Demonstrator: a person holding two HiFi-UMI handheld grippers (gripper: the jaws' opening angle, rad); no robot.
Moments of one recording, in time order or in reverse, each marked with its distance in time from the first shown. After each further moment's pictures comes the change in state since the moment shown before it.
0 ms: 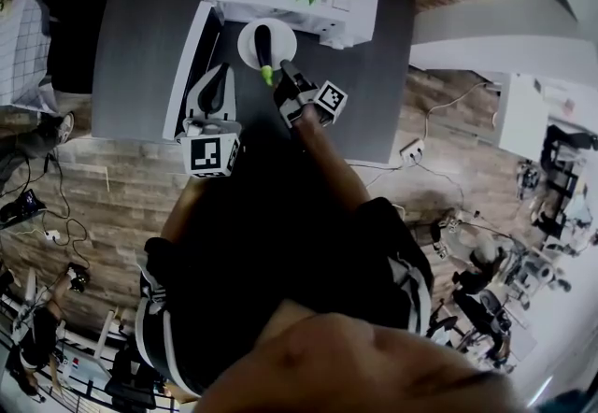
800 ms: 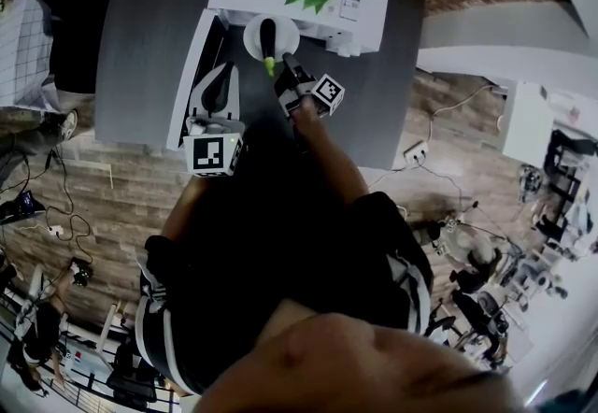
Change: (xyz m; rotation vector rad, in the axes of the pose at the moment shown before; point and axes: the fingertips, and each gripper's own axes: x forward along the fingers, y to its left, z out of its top) left arm 0.031 0.012 0.001 -0.014 0.027 -0.003; right arm 0.046 -0.037 0.030 -0.002 -0.045 -0.021
